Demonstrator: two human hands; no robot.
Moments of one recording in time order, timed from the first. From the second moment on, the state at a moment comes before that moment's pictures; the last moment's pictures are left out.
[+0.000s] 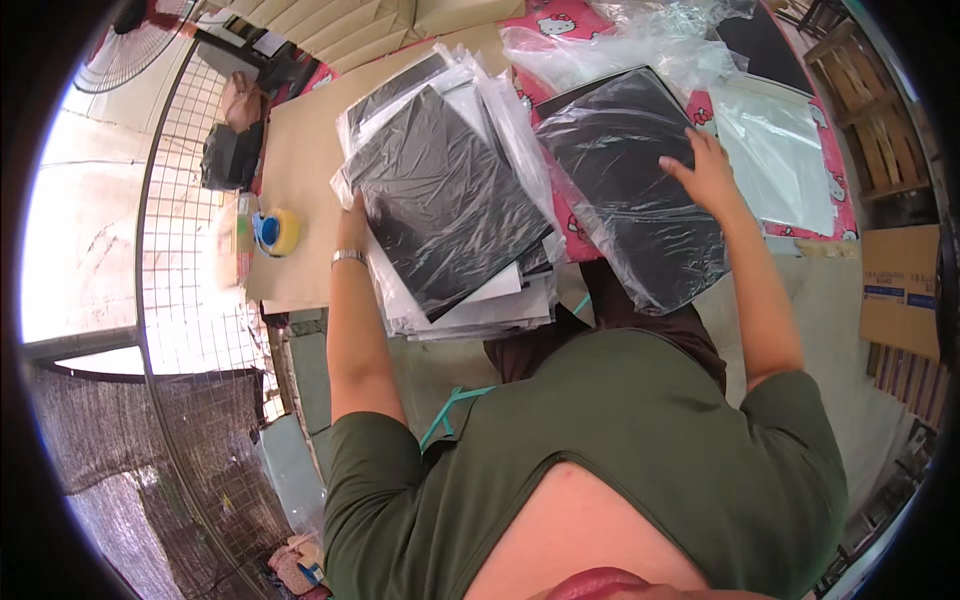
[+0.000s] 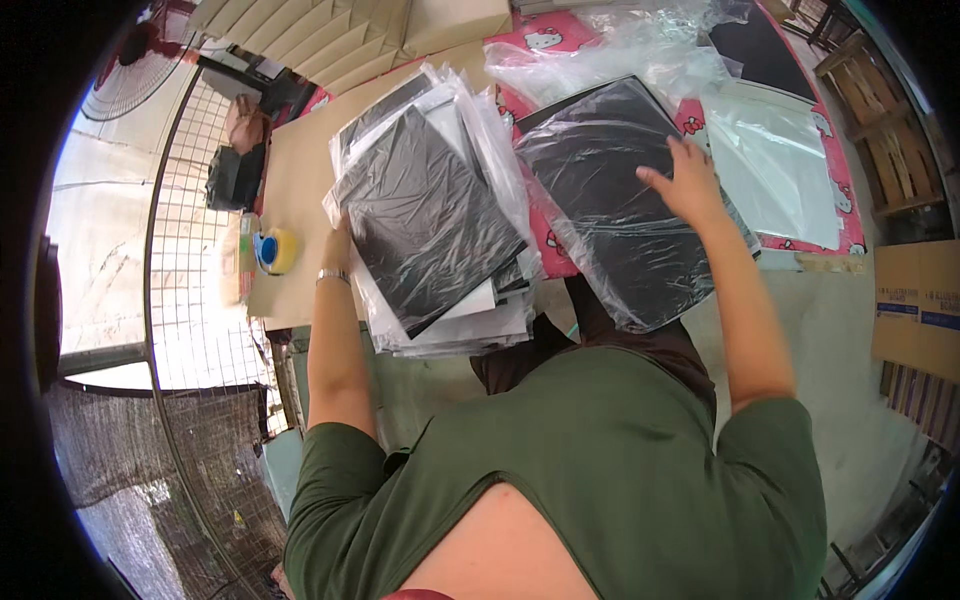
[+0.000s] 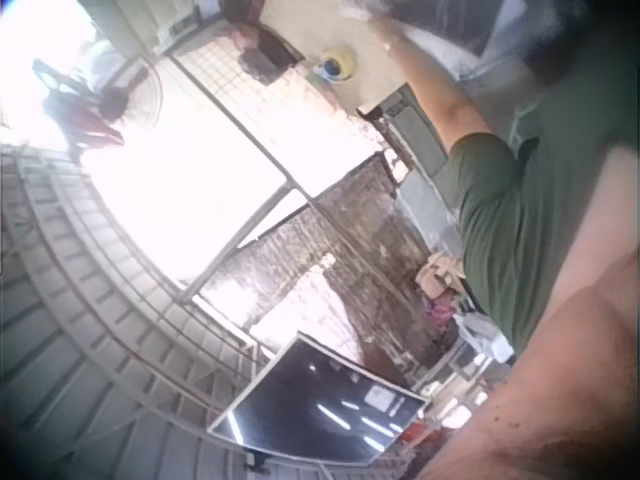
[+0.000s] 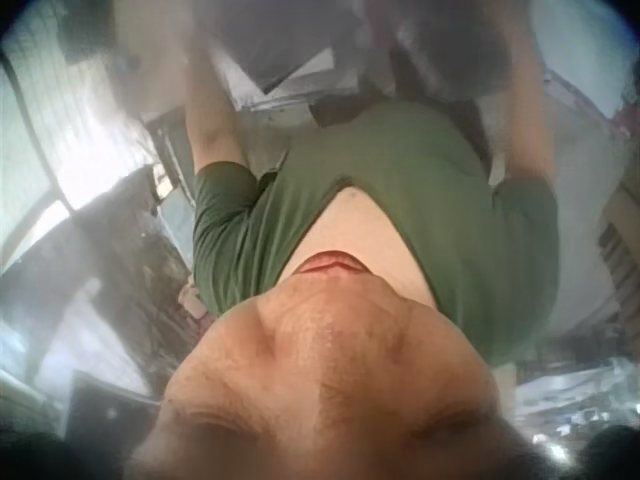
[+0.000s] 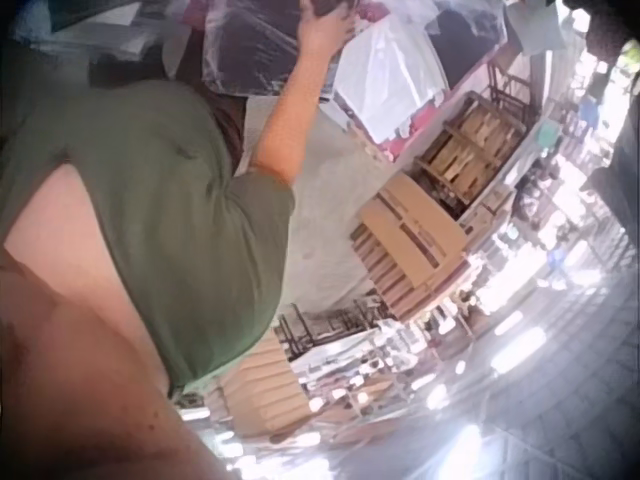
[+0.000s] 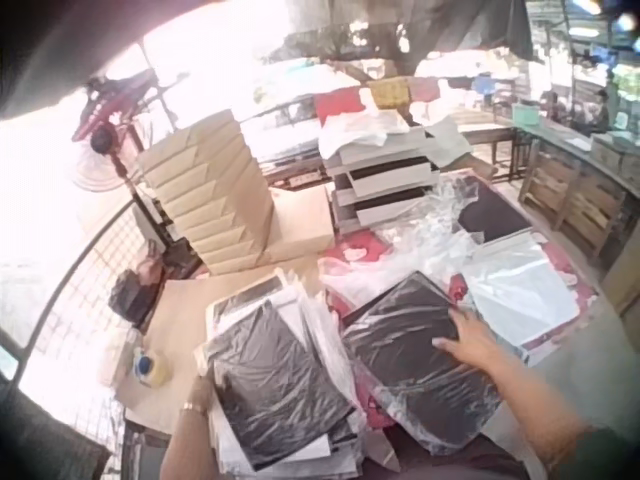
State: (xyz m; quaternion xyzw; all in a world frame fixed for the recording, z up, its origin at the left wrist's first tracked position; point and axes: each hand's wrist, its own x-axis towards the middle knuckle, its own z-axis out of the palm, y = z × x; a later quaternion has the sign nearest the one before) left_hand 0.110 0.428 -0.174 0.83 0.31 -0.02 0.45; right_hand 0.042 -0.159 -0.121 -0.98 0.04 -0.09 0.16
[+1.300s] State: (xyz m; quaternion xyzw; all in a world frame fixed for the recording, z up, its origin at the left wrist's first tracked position) left_hand -0.068 0.397 -0.190 0.51 0.39 -0.15 0.76; right_hand 0.020 -0.061 -0.161 -0.99 -0.13 -0.04 -0.04
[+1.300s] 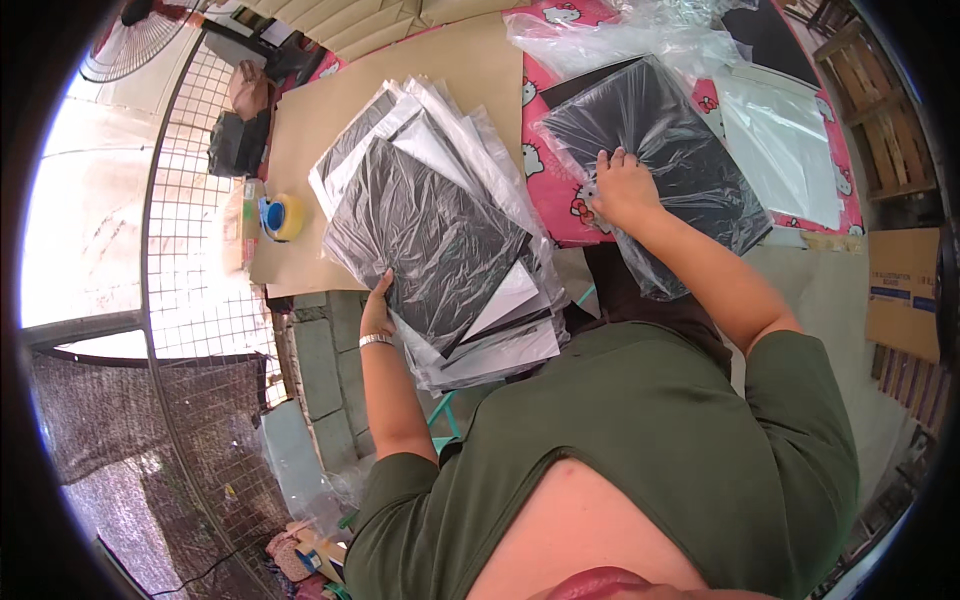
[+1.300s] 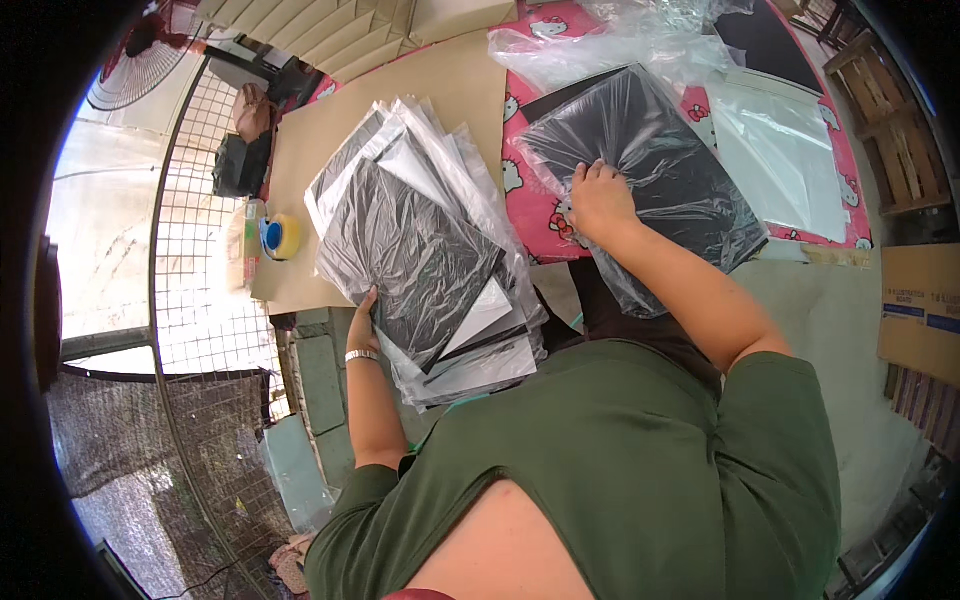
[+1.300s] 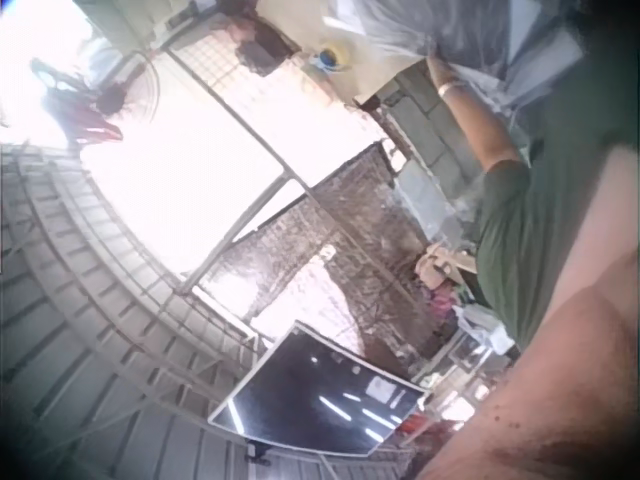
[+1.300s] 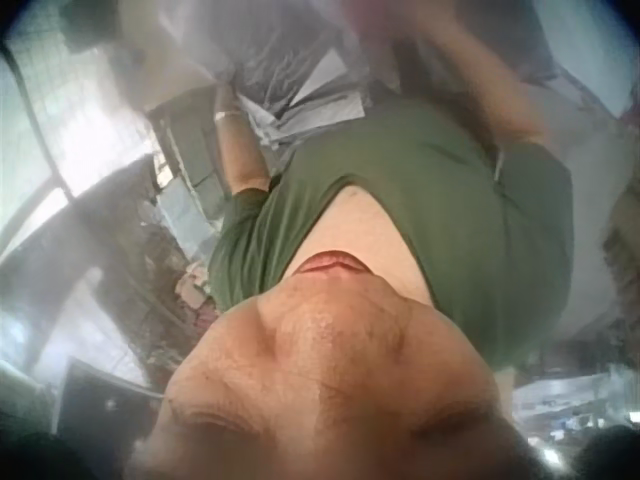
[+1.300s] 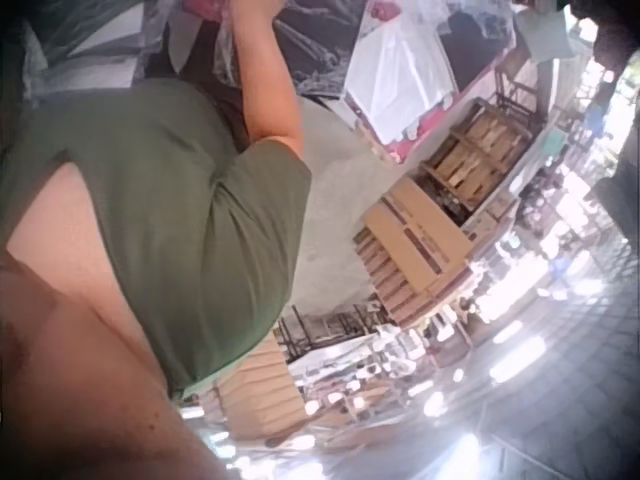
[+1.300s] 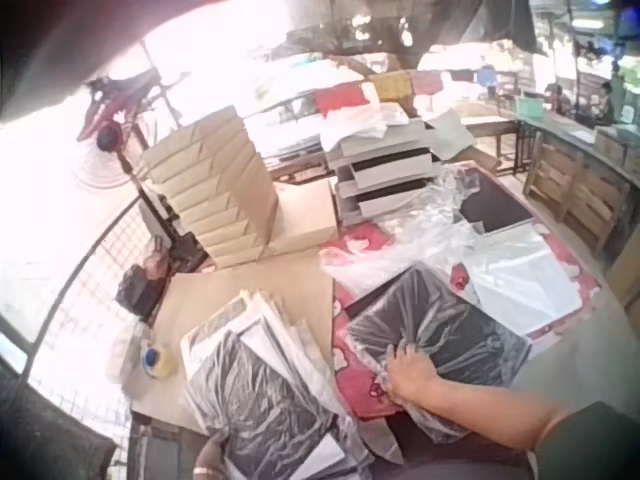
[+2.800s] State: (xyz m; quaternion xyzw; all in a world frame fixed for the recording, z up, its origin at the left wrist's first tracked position) left_hand -0.168 0.442 -0.204 0.51 0.35 0.05 0.79; right_hand 0.196 -0.002 -0.173 -0.72 0.03 0.32 0.61
